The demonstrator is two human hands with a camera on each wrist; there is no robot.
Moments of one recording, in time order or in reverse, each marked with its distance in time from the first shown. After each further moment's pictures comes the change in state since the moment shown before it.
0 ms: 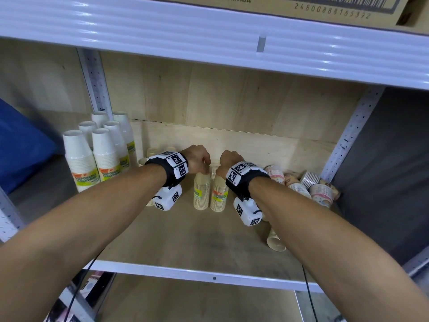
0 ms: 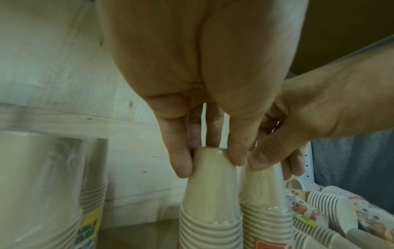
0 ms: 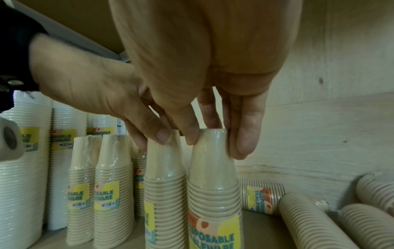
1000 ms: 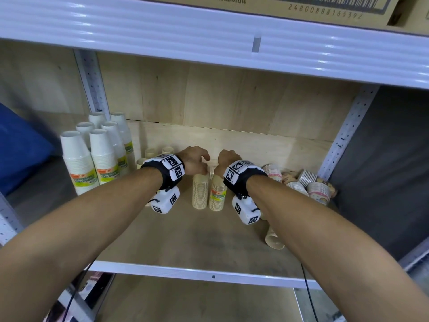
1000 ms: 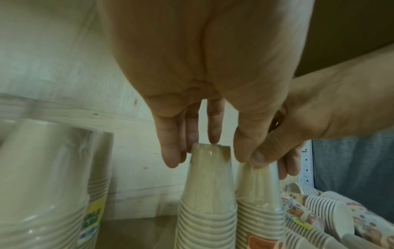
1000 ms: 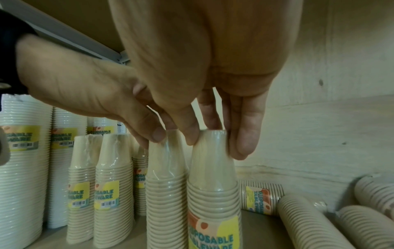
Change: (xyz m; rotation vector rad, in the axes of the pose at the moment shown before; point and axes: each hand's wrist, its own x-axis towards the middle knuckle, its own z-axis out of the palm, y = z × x) left_hand -0.003 -0.003 0.006 -0.043 0.026 -0.042; right_hand -0.002 -0.001 -0.005 0.051 -0.063 0.032
